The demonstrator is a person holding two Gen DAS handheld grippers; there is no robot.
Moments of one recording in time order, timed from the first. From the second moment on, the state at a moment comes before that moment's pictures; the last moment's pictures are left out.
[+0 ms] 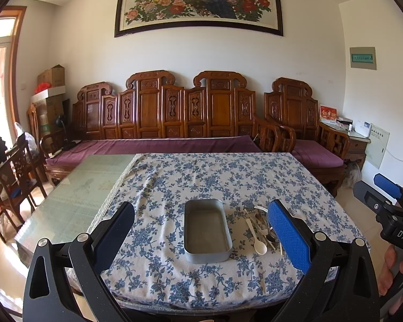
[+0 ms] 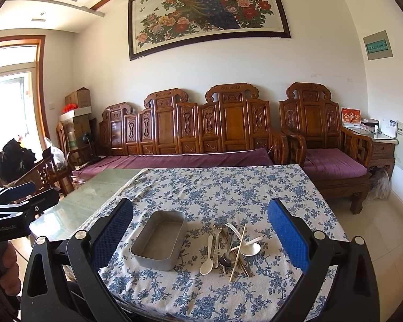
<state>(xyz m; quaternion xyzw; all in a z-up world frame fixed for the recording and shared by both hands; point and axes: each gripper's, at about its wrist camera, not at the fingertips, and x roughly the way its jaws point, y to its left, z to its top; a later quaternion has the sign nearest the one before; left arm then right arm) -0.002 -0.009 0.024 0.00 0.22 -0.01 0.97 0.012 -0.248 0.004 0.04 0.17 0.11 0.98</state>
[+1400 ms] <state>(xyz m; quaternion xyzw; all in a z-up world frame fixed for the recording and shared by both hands) 0.003 -0.010 -0.001 0.01 0.25 -0.02 0.97 0.018 -0.254 0.000 0.05 0.19 0.12 0.97</state>
